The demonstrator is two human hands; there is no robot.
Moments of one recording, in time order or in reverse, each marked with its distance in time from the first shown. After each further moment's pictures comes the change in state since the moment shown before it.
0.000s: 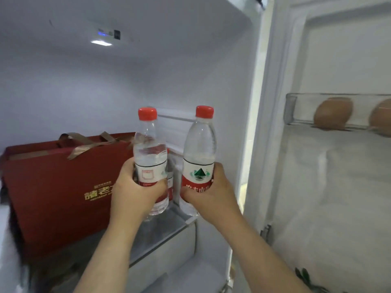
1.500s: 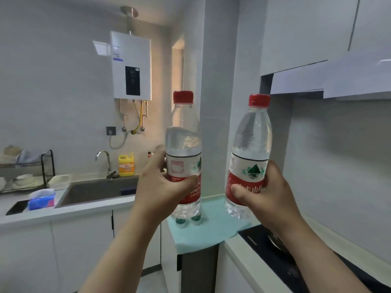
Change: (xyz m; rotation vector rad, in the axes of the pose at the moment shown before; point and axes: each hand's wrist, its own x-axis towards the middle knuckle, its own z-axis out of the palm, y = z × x) left_hand -0.529 0.512 0.470 -1.052 -1.280 0.274; right_hand -0.451 0.007 -0.753 -0.752 1.146 0.287
